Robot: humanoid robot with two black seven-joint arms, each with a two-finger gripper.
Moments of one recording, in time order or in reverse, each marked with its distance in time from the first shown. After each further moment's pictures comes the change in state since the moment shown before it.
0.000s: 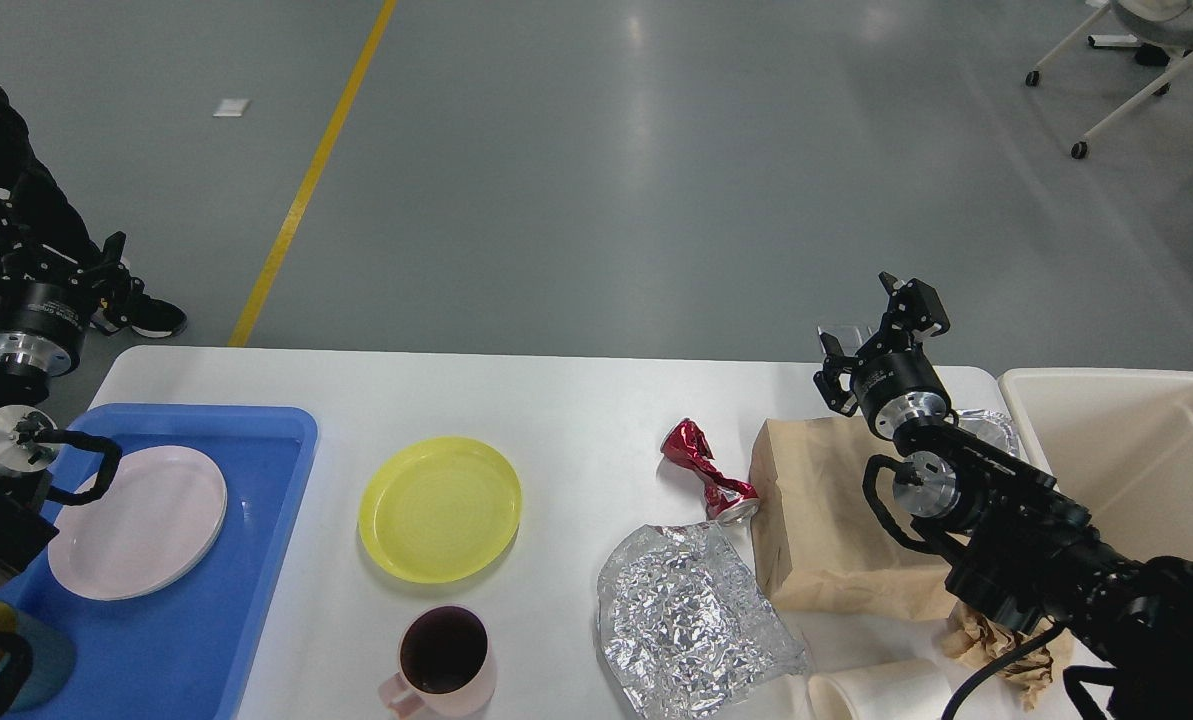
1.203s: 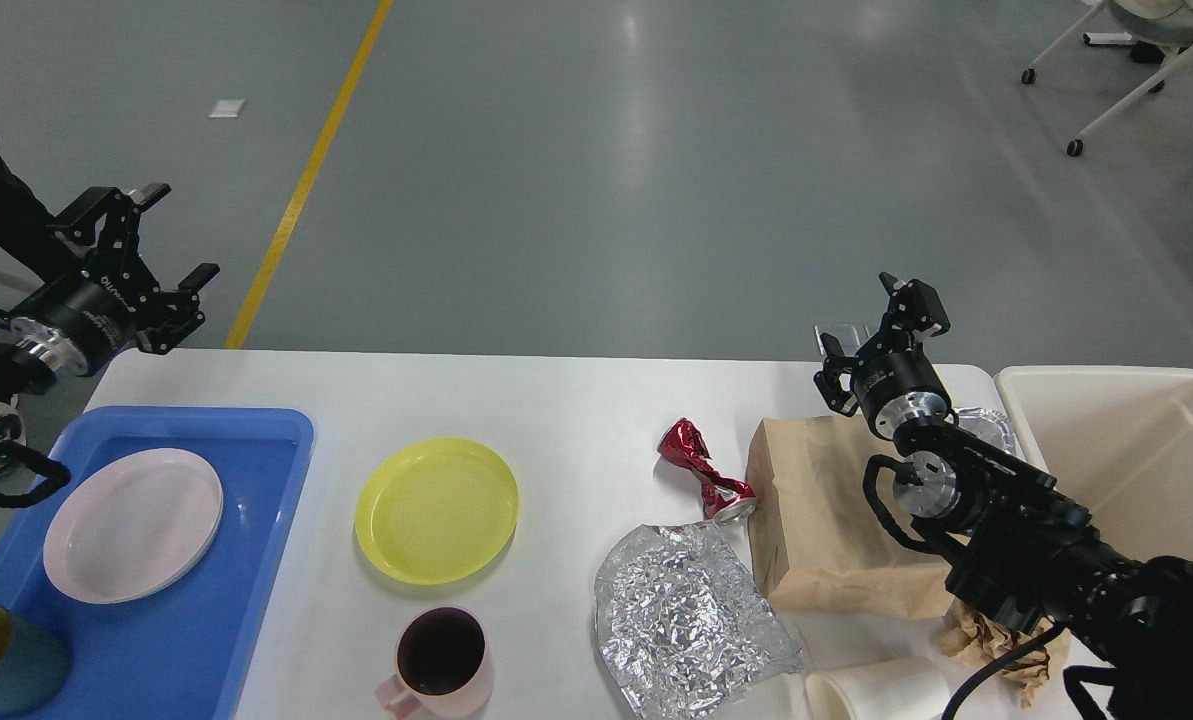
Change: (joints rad) left arm -0.080 0.089 0.558 0.000 0.036 -0.237 0.037; right arm 0.000 0.000 0.000 0.000 0.000 0.001 0.000
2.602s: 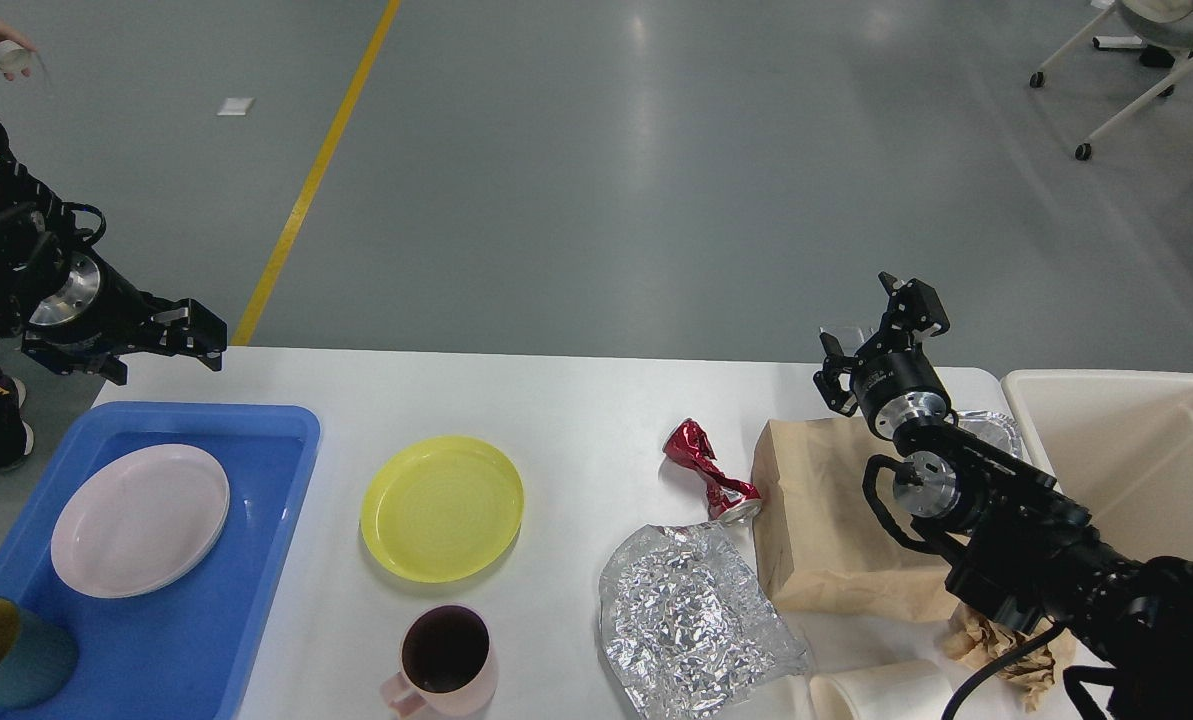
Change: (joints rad) left arm -0.453 -0.079 1.149 -0.075 0.574 -0.224 0.152; right arm 0.000 0.000 0.000 0.000 0.000 0.000 0.000
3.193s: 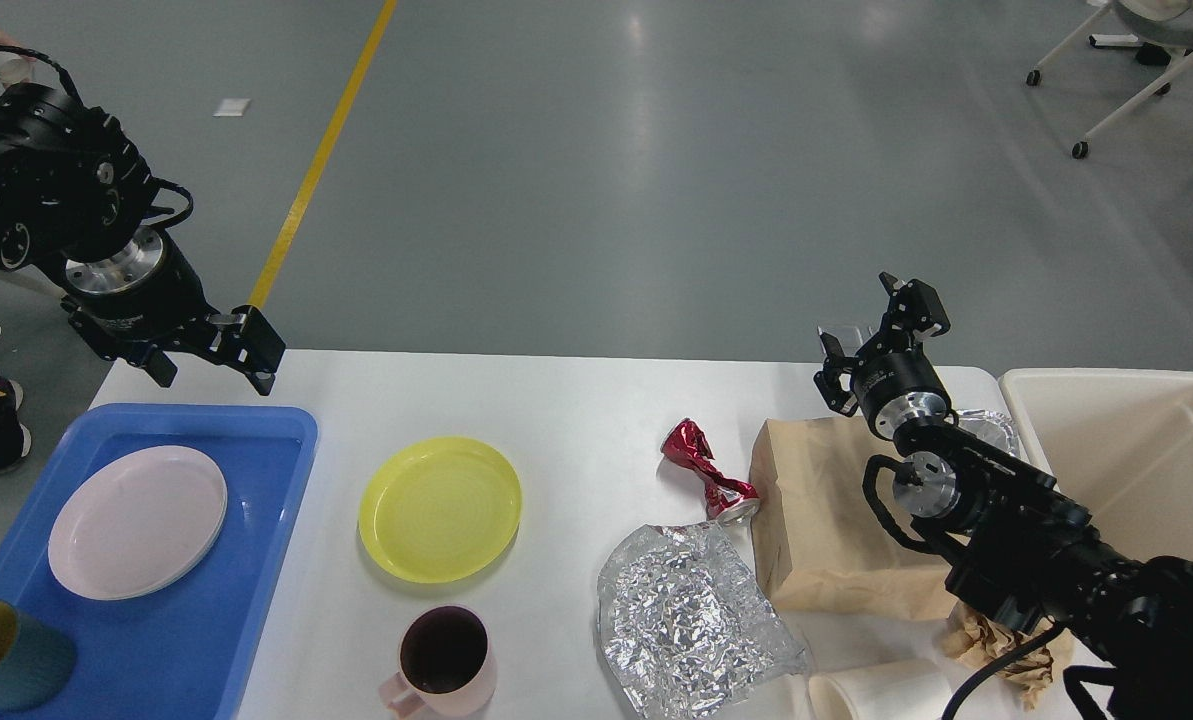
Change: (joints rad) left arm -0.409 -0.002 0.235 -0.544 -0.002 0.000 -0.003; right arm 0.000 0.000 0.000 0.000 0.000 -0.001 0.001
